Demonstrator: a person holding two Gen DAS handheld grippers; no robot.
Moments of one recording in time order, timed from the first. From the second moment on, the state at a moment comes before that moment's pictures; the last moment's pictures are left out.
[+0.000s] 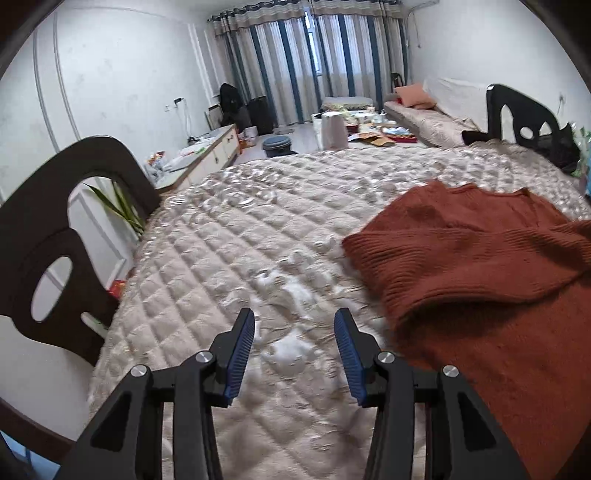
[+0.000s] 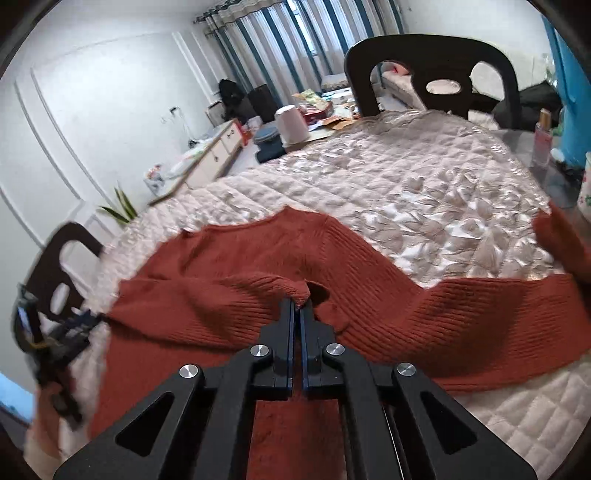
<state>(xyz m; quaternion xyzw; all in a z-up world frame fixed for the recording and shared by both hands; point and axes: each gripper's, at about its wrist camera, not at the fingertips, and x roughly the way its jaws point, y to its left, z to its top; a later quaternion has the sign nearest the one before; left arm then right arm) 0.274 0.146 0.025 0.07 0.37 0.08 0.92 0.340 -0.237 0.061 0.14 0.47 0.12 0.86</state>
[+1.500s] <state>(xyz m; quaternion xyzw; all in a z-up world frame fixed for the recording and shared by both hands) 0.299 -0.032 0.042 -0.02 0.45 -0.15 0.88 0.363 -0.418 0.051 0.04 0.45 -0.09 0.89</state>
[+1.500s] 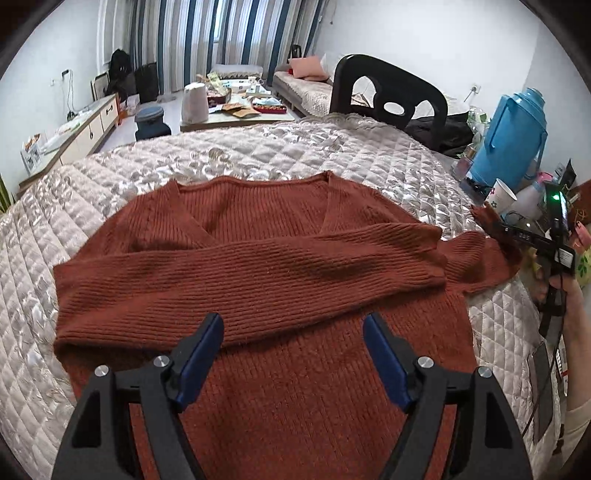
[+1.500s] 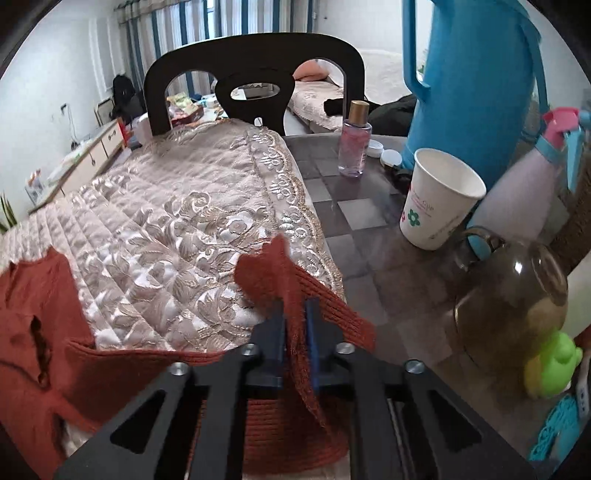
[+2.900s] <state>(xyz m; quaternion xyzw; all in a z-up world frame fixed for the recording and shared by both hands) 0.247 0.119 0.037 -0.17 0.41 -0.13 0.89 0.333 -0.045 0.134 -0.10 0.34 0.28 0.89</state>
